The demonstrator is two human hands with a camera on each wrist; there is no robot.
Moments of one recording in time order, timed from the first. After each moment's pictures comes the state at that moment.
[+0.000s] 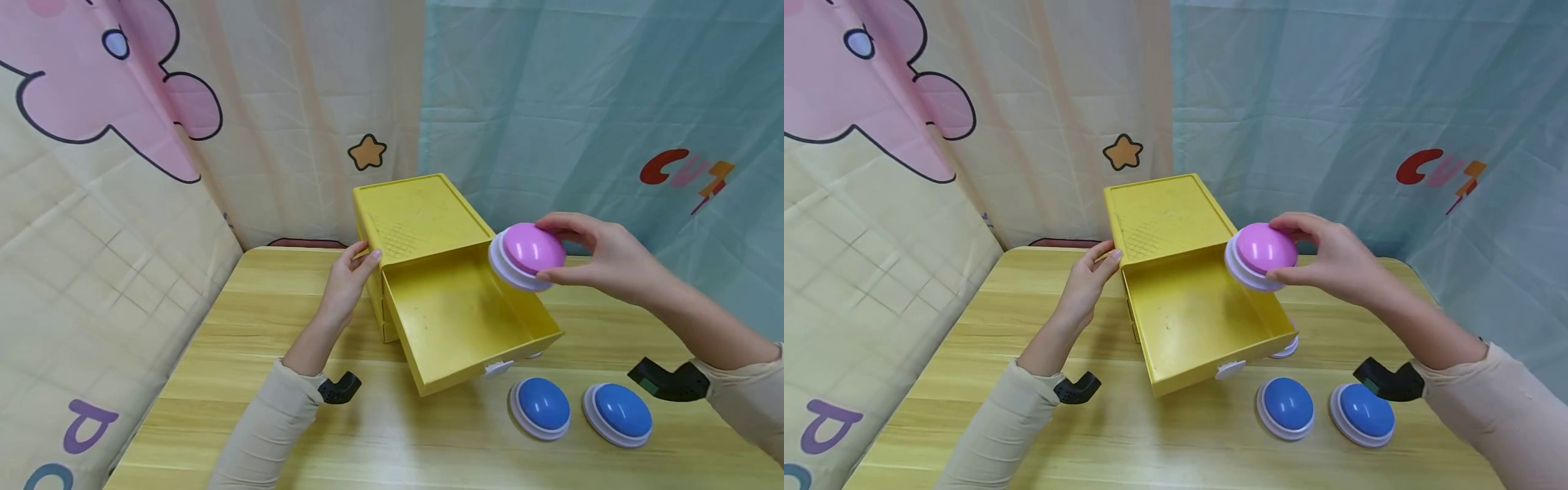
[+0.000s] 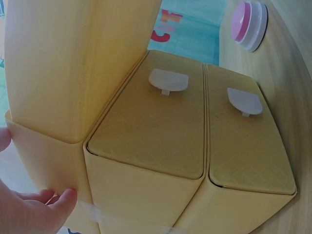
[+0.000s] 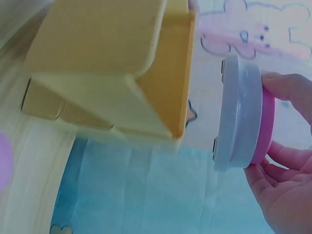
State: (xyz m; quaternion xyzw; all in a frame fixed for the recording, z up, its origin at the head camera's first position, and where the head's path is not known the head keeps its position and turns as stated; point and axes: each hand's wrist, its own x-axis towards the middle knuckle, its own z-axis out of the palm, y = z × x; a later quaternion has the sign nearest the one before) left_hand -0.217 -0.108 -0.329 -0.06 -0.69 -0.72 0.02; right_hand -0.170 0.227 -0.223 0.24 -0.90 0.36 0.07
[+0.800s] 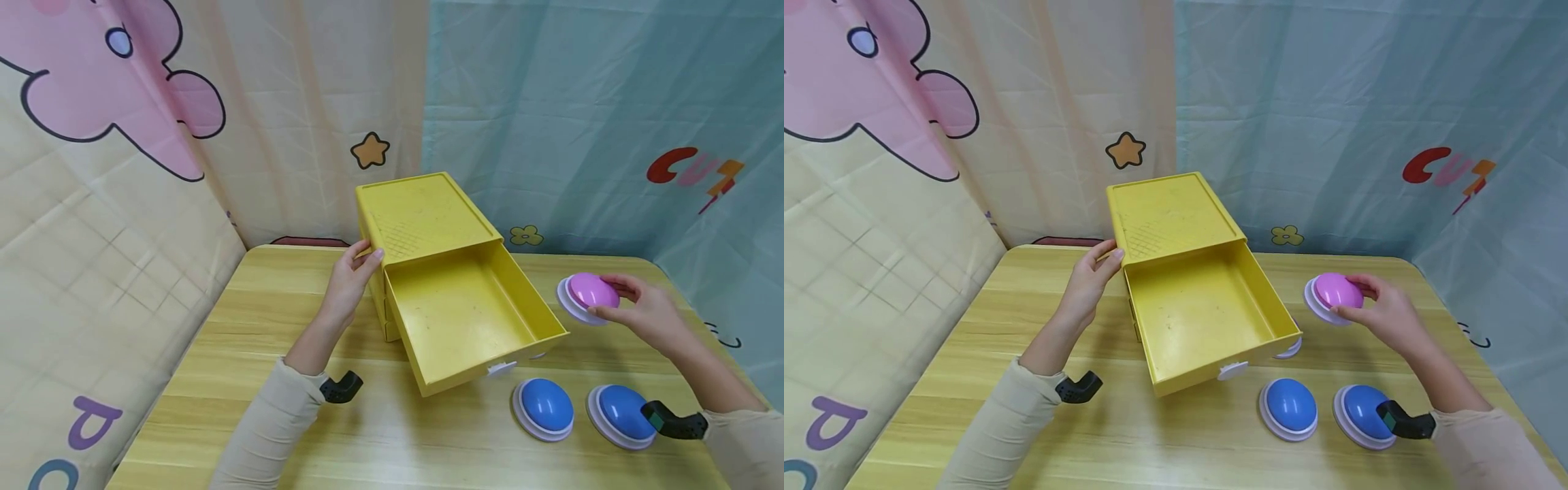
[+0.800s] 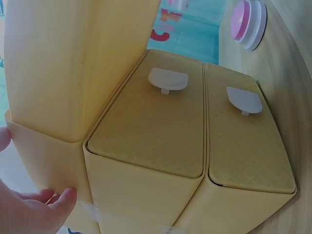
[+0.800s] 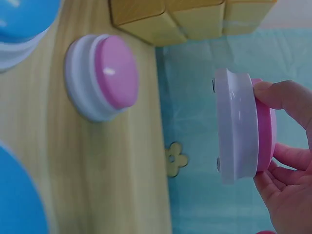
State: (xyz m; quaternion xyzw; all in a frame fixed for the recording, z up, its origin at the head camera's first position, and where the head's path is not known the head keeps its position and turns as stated) left_hand -0.216 -0.108 -0.329 -0.06 -0.69 -0.72 0.02; right_hand -0.180 0.331 -0.339 0.07 -0.93 0.35 0.06
